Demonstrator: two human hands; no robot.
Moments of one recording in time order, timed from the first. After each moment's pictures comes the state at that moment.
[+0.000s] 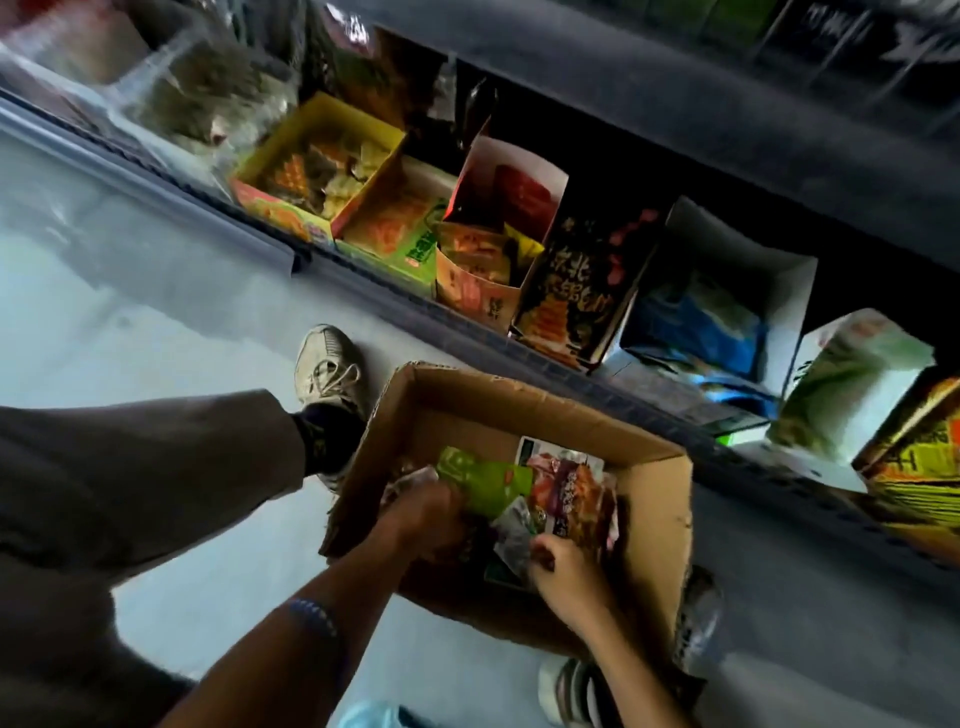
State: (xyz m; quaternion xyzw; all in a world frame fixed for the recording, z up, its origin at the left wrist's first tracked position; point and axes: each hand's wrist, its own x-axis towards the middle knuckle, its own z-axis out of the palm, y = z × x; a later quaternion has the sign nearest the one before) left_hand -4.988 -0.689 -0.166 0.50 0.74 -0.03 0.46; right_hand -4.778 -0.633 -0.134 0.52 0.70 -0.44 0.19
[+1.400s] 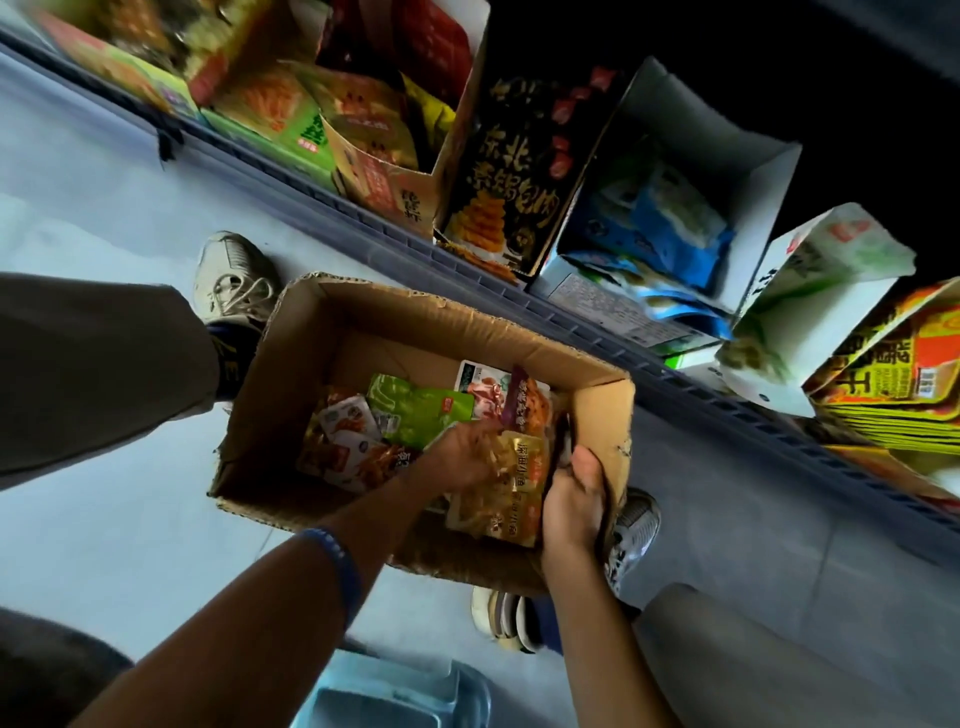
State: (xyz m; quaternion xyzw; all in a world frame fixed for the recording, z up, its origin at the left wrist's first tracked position) left_hand -4.876 -0.632 -0.207 0.31 0.66 0.26 0.63; right_hand -4.739 -0.601 -0.149 0.80 0.32 -0.49 -0.14
